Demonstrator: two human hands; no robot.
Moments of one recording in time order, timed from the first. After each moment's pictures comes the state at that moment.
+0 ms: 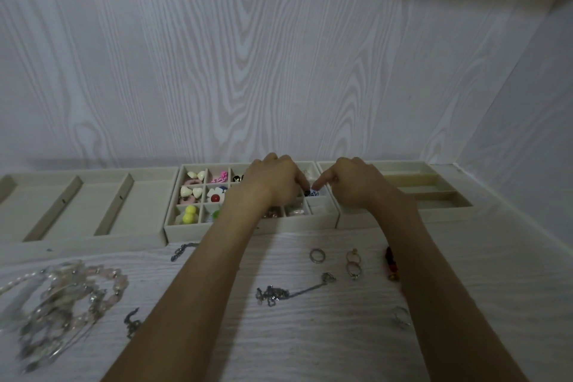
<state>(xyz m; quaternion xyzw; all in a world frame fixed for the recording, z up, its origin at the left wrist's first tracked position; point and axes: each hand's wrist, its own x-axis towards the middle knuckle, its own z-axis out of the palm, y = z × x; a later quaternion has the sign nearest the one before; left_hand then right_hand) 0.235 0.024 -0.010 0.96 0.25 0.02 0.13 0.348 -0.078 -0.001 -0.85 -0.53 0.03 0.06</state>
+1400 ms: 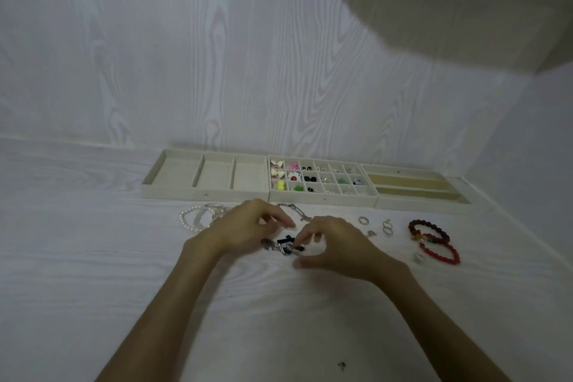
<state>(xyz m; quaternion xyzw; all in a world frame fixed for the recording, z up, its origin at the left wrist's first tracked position) 0.006 -0.006 -0.041 0.89 0.21 0.14 0.37 0.153 -0.146 -0.019 -0.73 -0.65 0.12 0.14</state>
